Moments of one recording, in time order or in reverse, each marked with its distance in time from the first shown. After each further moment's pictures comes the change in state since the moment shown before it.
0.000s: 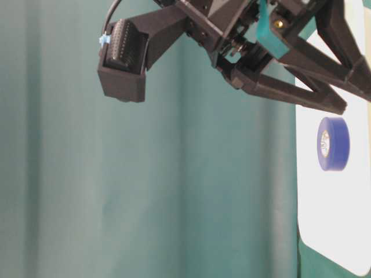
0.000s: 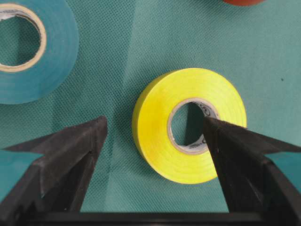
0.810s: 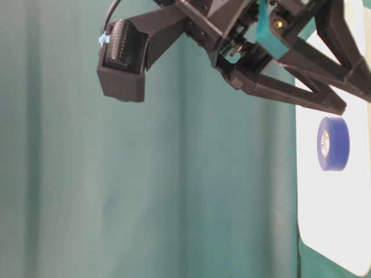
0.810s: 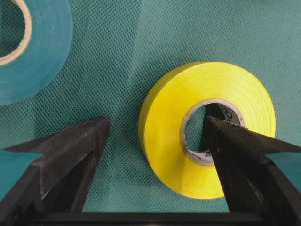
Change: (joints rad) left arm -0.006 0.115 -0.034 0.000 0.003 -0.003; right arm 0.000 0.000 0.000 0.000 -0.003 0.000
